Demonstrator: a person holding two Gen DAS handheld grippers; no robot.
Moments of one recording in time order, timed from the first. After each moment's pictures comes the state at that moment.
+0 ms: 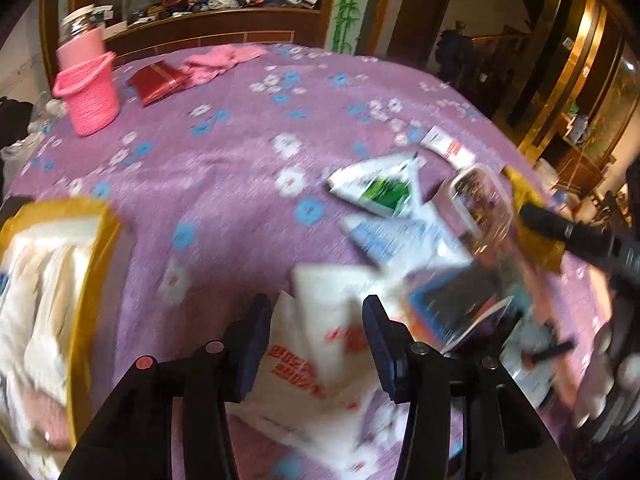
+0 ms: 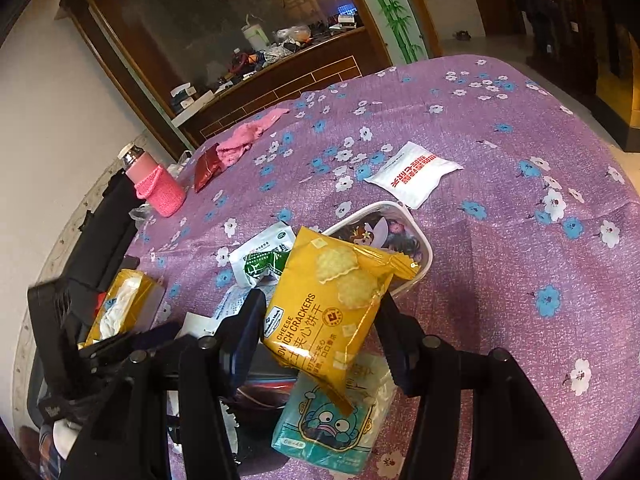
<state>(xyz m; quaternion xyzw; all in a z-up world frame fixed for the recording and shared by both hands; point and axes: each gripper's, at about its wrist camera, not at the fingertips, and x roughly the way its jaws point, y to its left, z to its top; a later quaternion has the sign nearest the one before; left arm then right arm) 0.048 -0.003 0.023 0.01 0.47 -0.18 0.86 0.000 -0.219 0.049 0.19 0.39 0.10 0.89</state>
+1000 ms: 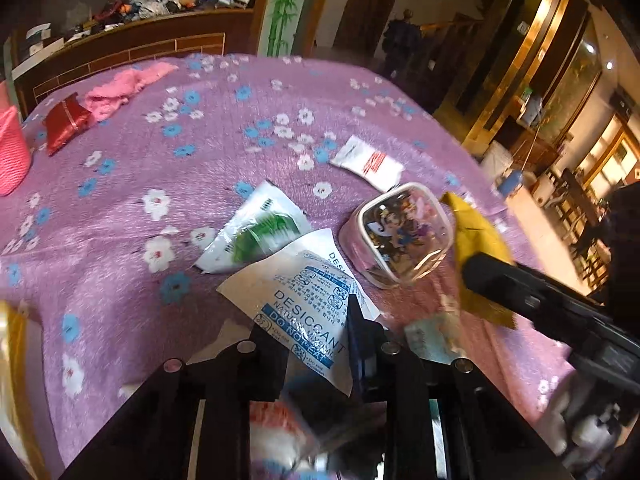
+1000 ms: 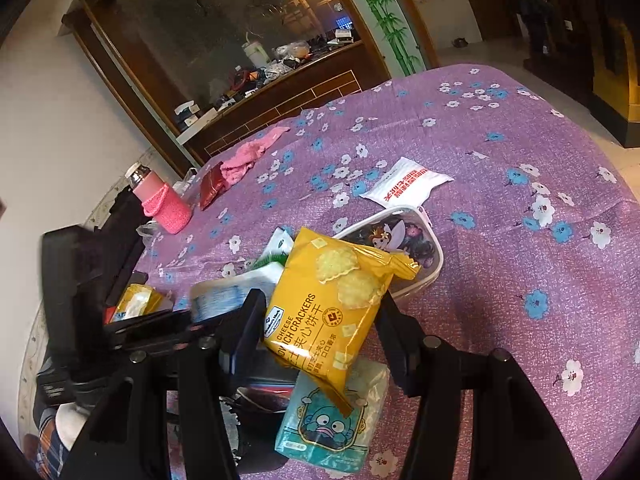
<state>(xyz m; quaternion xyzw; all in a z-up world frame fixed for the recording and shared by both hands) 0.075 -0.076 0.042 0.01 0.47 -0.28 0.84 -0.009 -0.234 0.056 0.21 0.37 0.11 0.90</state>
